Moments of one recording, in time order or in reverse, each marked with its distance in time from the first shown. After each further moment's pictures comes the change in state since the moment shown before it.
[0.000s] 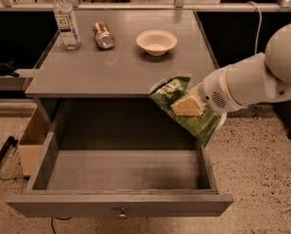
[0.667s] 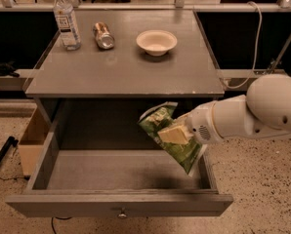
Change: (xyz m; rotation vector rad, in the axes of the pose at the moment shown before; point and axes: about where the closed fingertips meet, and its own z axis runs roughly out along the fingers) arm 0.045 0.038 0.057 -0.135 -0.062 0.062
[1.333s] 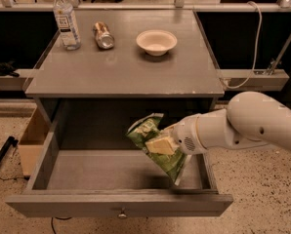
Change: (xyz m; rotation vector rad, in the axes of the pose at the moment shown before) arm 0.015 0.018 0.047 -0.078 -0.021 0.011
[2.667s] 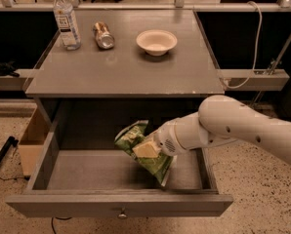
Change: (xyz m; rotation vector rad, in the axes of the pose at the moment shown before) arm 0.012 -0.003 0.059 -0.043 0.071 -0.009
